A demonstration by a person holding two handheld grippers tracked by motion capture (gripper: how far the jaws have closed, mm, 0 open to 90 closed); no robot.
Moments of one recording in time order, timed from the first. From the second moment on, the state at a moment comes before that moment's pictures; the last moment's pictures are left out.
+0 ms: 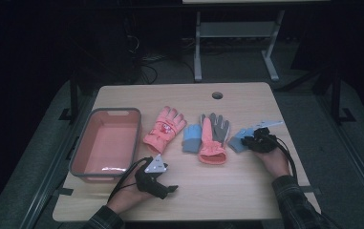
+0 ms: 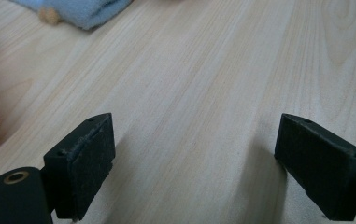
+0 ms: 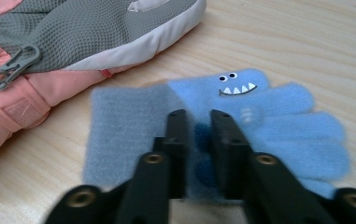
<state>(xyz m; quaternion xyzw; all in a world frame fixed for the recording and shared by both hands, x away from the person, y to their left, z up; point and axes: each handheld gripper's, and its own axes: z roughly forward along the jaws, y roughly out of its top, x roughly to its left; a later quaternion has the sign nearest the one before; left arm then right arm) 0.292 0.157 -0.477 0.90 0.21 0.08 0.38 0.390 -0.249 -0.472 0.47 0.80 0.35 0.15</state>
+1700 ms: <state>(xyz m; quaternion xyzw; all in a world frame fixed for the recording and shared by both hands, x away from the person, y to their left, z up) 0.291 0.157 -0.477 0.90 0.21 0.08 0.38 0.289 -0.233 -0.426 0.40 0.82 0.41 0.08</state>
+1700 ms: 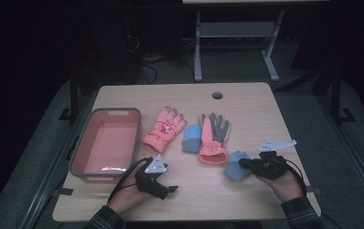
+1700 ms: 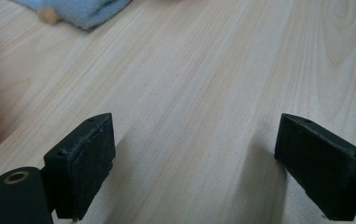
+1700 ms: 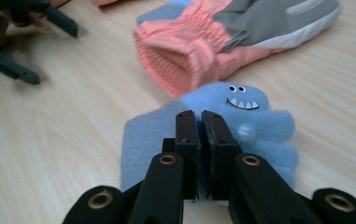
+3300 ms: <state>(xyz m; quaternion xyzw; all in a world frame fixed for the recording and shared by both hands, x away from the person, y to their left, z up) 0.291 0.157 -0.477 0.90 0.20 0.08 0.38 0.297 -0.172 -0.456 0.32 0.88 0.36 0.05</state>
